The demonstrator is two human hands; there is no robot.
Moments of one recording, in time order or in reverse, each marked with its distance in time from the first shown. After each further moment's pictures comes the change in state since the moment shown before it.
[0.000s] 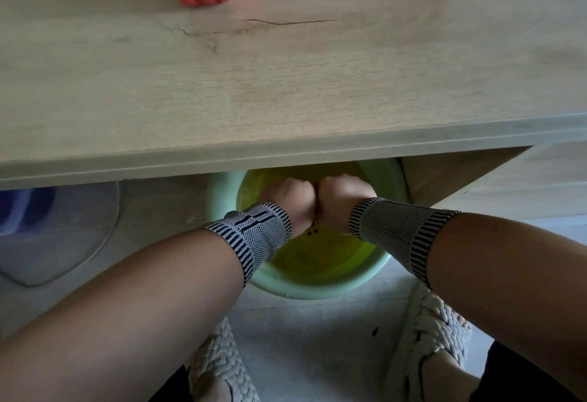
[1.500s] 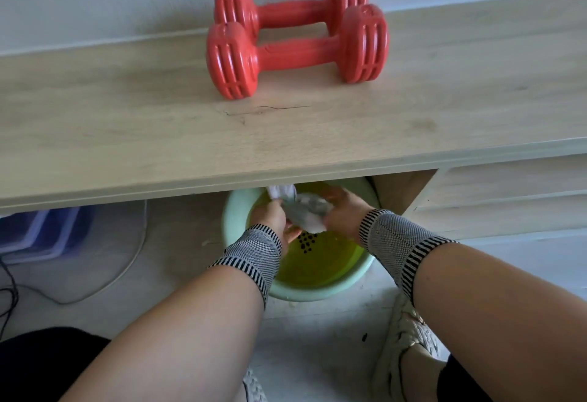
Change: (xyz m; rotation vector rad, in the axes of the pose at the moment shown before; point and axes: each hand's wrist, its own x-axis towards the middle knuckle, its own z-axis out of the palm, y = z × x) left_hand -0.050 0.015 -0.034 -1.773 0.228 -0.810; right_hand -0.053 0.014 -0.039 0.843 -0.070 0.195
